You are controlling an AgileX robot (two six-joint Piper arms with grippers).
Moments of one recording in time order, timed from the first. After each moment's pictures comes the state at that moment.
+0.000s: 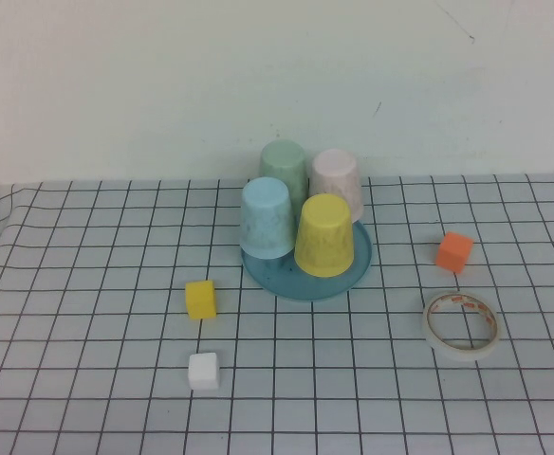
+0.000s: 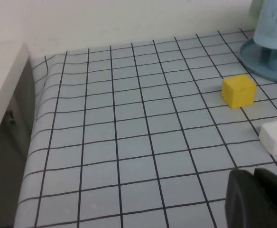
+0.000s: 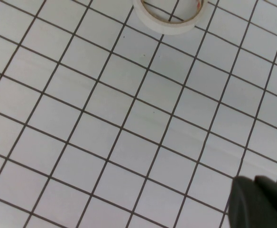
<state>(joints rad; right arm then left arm) 0.68 0.79 -0.57 -0.40 0.91 0.42 -0.10 -0.01 0.02 -0.08 0.35 0.06</state>
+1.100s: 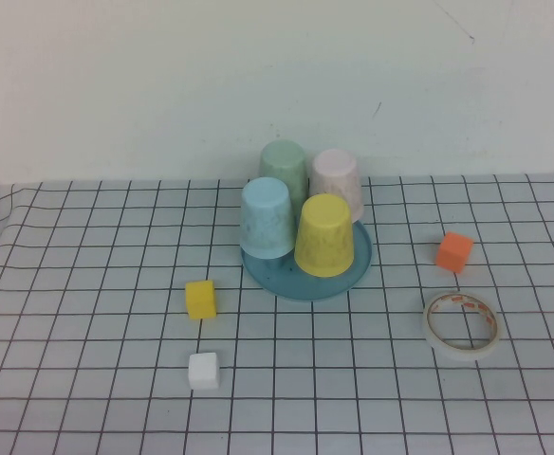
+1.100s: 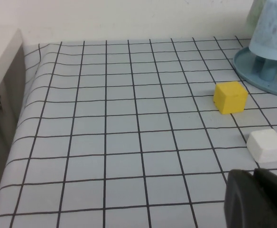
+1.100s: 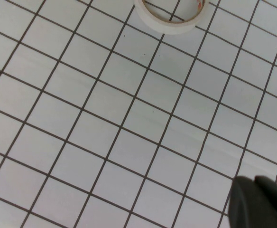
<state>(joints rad) 0.68 0.79 -0.57 -0.40 0.91 0.41 -0.10 -0.01 0.02 -0.11 0.35 0.00</state>
